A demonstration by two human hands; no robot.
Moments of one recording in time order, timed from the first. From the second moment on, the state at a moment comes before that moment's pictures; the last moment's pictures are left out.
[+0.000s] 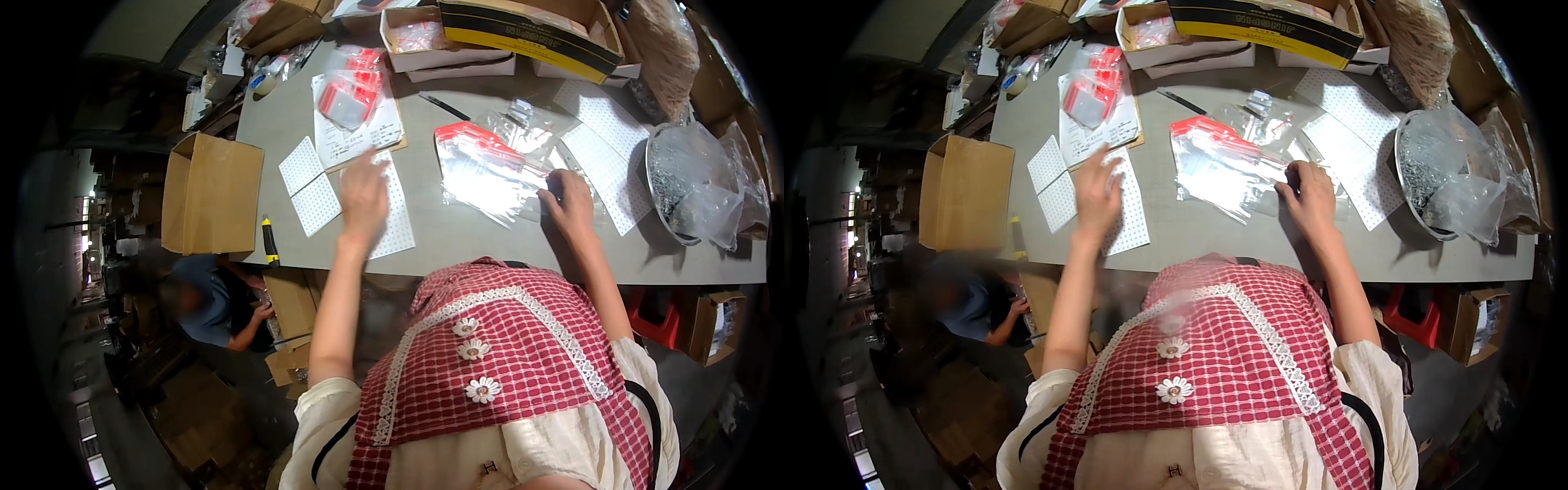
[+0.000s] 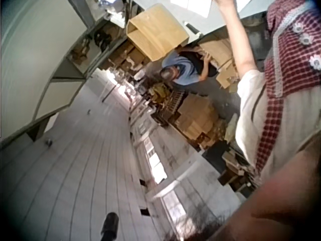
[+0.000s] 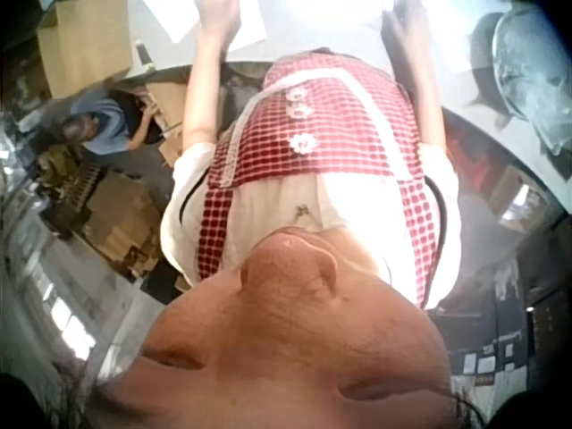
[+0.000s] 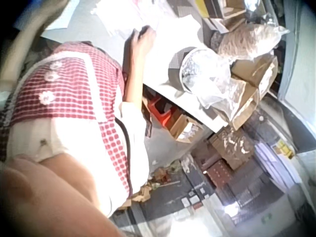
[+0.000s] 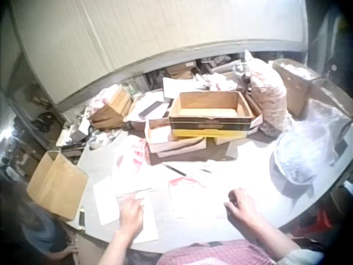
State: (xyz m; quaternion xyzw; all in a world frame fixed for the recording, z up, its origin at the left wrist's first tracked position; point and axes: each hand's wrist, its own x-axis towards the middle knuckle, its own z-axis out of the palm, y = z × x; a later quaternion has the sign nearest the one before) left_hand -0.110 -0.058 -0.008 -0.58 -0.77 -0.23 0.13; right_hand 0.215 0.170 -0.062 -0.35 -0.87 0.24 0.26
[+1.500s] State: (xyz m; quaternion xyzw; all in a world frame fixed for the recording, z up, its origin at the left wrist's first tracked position) left_hand 0.059 0.061 -0.003 -0.79 -0.54 -0.30 -0.01; right_hand 0.267 0.140 -0.029 -0.30 -0.86 0.21 0.36
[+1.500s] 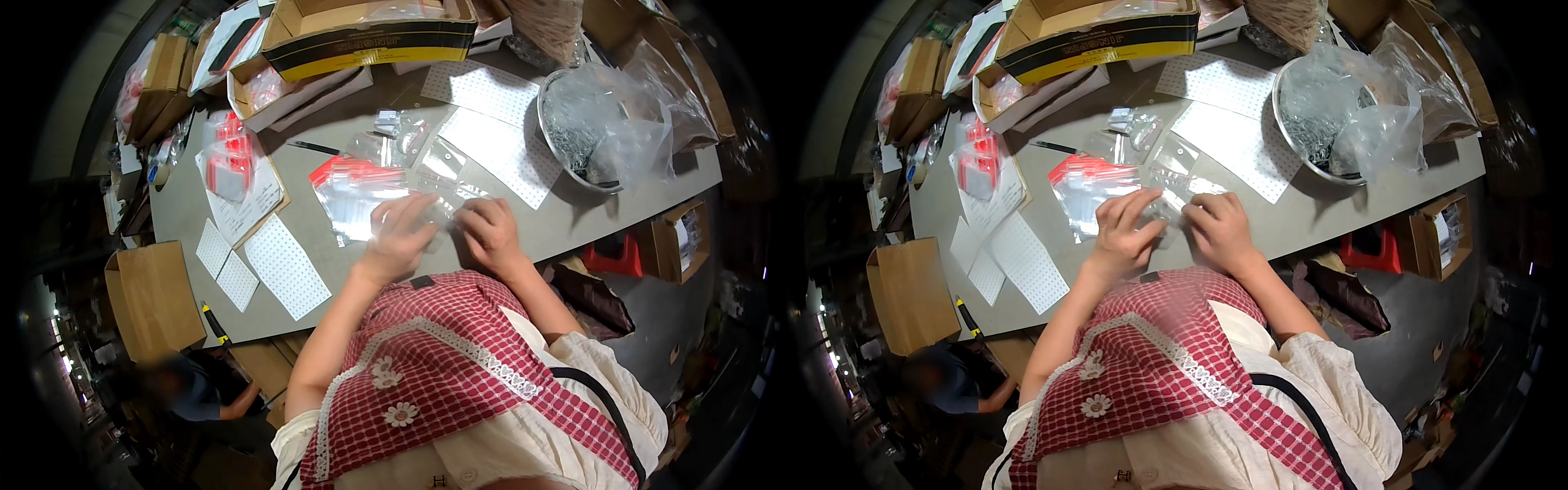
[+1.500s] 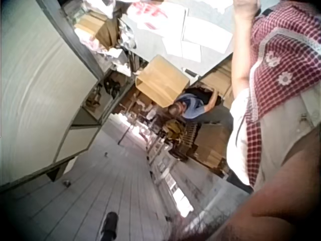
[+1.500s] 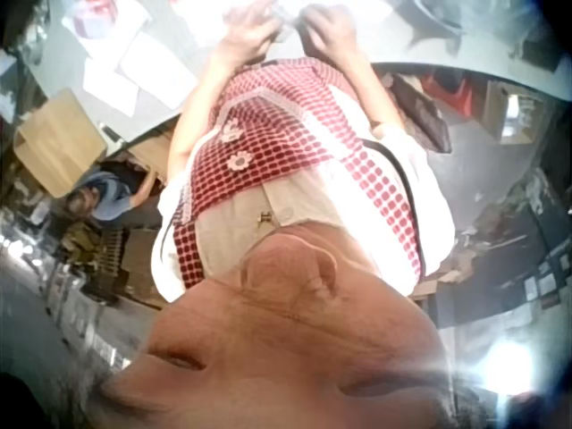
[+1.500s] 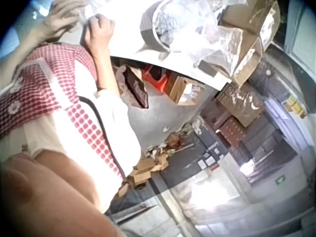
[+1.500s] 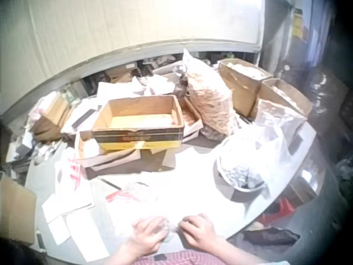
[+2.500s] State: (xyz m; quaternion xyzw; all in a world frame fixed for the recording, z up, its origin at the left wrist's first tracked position) left_hand -0.009 0.022 0.043 -0.33 -0.67 -0.62 -0.23; right_hand 0.197 0.256 -0.012 -0.22 -0.93 0.29 0.07
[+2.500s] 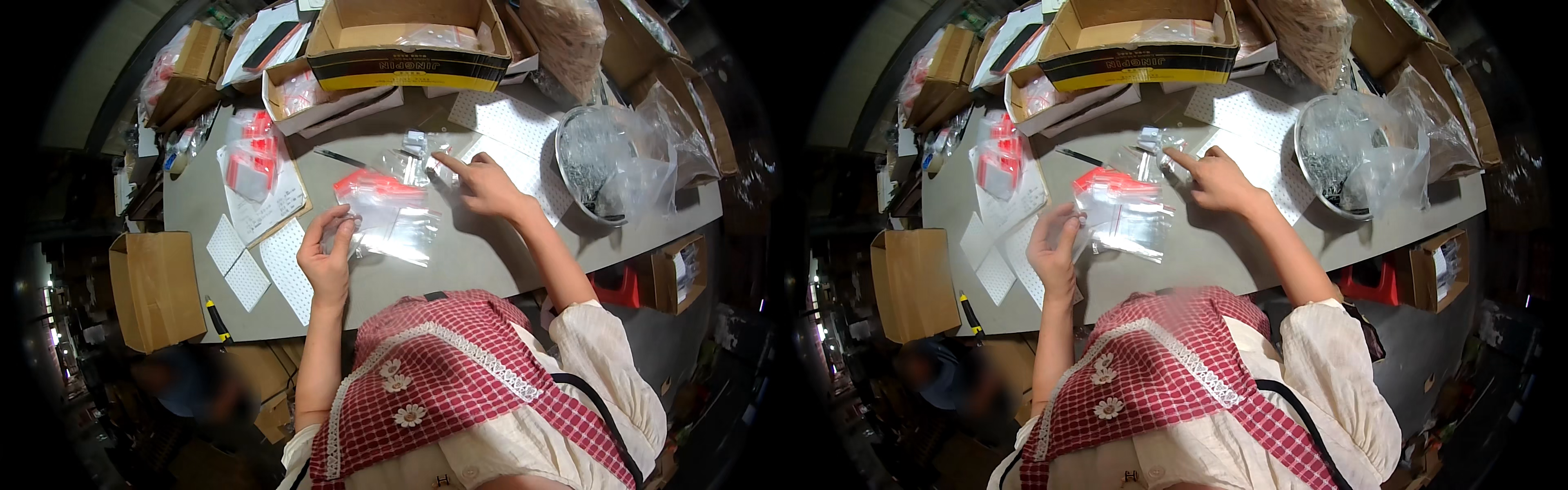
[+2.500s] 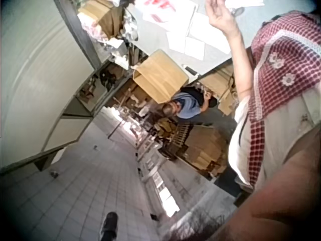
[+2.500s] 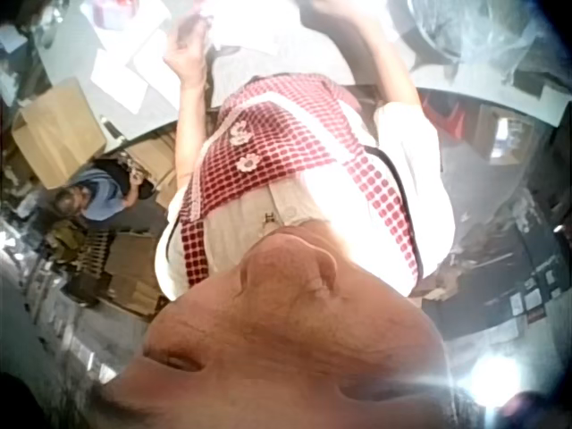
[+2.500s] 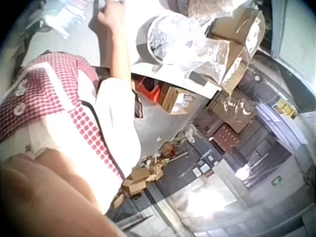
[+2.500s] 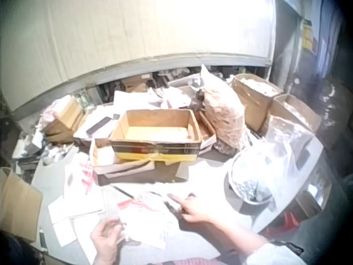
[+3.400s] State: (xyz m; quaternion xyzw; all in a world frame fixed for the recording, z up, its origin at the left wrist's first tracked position) left_hand -0.039 0.033 0.079 -0.26 -0.67 -0.68 -0.19; right_hand 0.201 0.325 -0.048 -0.28 -0.62 0.69 0.24
